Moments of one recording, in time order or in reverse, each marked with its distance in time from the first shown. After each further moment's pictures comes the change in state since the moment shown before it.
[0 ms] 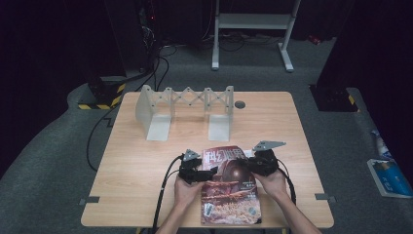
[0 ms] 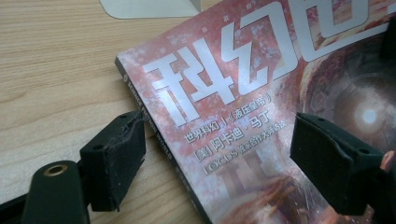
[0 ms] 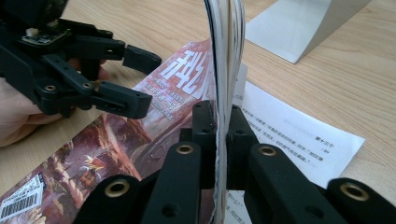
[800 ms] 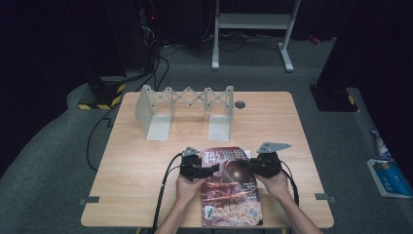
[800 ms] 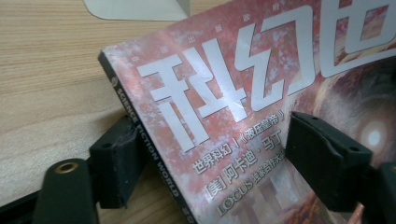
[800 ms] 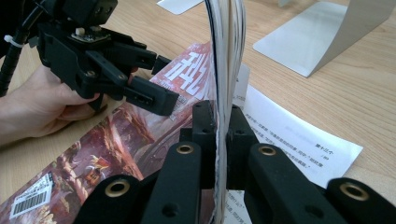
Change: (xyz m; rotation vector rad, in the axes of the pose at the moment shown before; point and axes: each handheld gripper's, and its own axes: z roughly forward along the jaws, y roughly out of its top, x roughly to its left) left arm 0.007 0.006 0.004 0.000 -0.081 -0.086; right arm -0.003 -0.006 -0.008 -0.067 0.071 -0.038
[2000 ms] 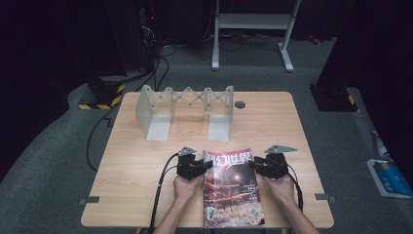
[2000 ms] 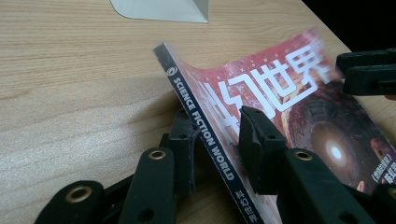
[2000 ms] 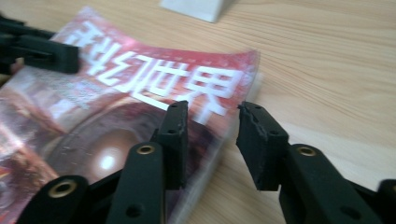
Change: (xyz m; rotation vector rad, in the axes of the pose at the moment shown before) left arm 0.006 -0.001 -0.005 -0.006 0.029 -0.028; right arm -0.026 -0.031 -0.002 0.060 -0.247 0.176
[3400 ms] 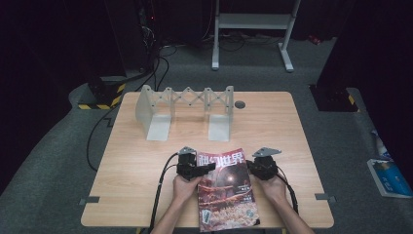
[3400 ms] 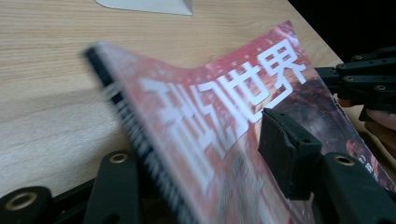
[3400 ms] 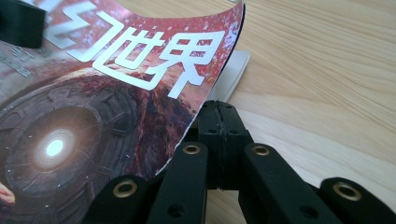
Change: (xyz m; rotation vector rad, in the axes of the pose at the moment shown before) left arm 0.003 0.002 0.003 0.034 -0.083 0.002; right arm 0.019 -0.002 0.032 0.050 -0.051 -0.153
